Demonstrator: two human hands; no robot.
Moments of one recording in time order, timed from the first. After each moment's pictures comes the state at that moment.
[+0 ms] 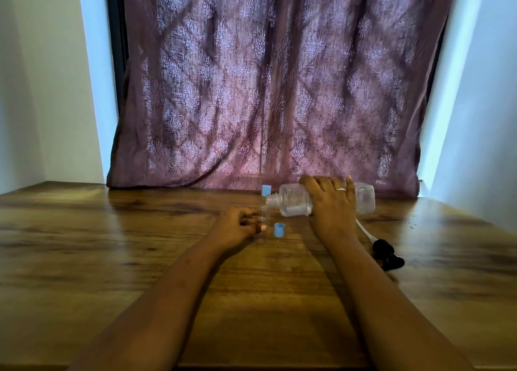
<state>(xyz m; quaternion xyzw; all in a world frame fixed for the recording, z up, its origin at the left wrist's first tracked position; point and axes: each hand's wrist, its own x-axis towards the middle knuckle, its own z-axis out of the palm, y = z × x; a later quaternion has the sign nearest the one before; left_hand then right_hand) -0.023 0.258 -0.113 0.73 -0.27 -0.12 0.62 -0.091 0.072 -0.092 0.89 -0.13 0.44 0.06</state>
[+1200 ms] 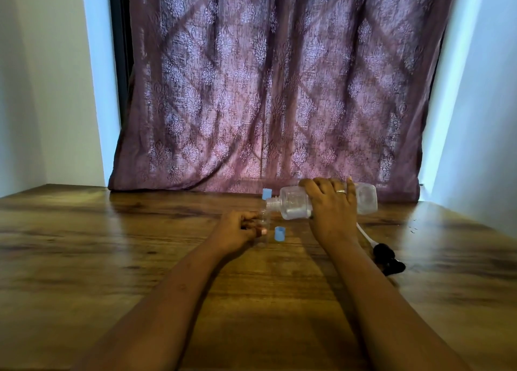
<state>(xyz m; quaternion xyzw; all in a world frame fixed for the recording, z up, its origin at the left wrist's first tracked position) -0.021 0.258 -0.115 0.74 -0.28 -0.10 0.60 -0.092 0.077 -0.089 0.88 -0.14 0.45 0.09</state>
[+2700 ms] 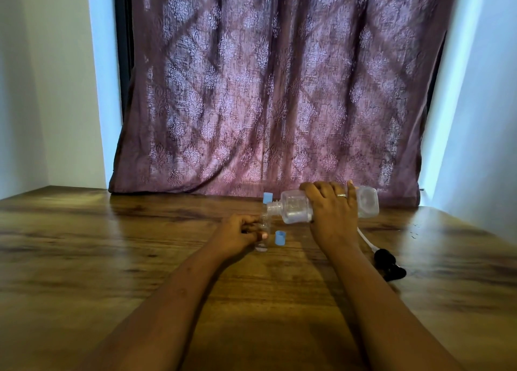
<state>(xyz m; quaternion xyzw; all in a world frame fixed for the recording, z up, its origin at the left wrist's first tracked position) -0.020 0.257 -0.114 0.75 -0.29 -0.09 0.59 -0.095 0.079 -0.087 0.88 -0.13 0.46 0.08</state>
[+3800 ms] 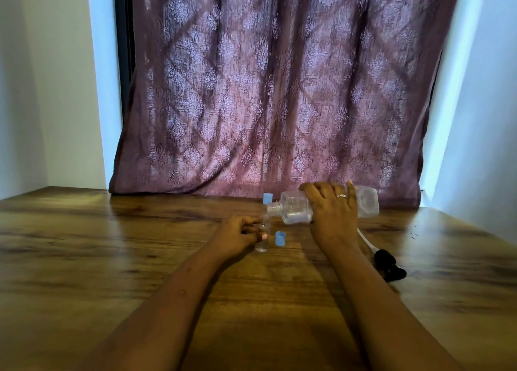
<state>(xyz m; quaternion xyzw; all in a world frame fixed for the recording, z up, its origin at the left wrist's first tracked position) -0.024 0.258 -0.113 0.76 -0.29 -0.08 0.57 -0.098 0.080 -0.085 0.88 -0.12 0.46 0.08</state>
